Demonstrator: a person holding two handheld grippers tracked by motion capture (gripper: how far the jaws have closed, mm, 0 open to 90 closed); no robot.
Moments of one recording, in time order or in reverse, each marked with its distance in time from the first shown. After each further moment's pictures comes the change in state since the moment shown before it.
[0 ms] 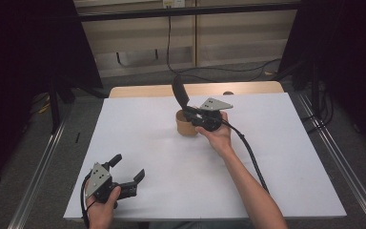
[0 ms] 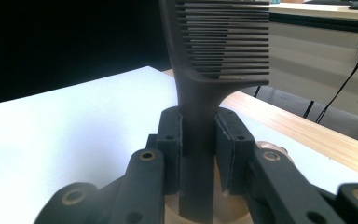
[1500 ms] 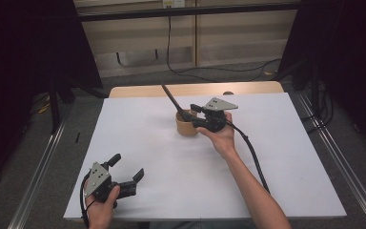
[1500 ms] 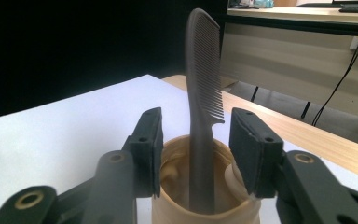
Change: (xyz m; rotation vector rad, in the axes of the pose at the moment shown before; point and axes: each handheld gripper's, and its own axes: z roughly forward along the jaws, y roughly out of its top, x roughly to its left) left arm 0.002 0.001 0.000 -0.003 0.012 -0.005; right arm 0.003 0.008 -0.017 -0.024 -0.016 0.030
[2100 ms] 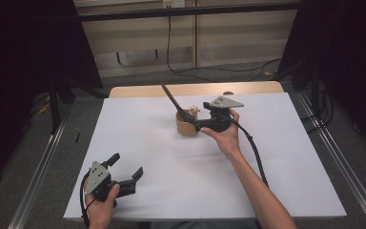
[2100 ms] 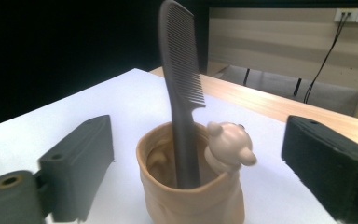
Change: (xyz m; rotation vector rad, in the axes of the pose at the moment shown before) left arm 0.003 -0.002 0.002 0.008 0.023 -0.011; right arm -0.008 0.002 -0.012 0.048 -0.053 0.097
